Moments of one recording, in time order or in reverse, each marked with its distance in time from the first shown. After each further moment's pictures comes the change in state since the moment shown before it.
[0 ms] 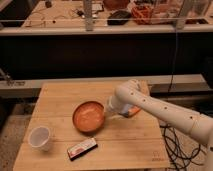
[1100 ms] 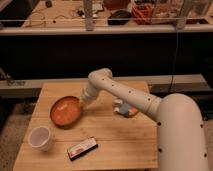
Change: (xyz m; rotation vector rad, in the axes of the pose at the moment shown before) arm 0.120 -0.093 0.053 0.074 -0.030 -0.164
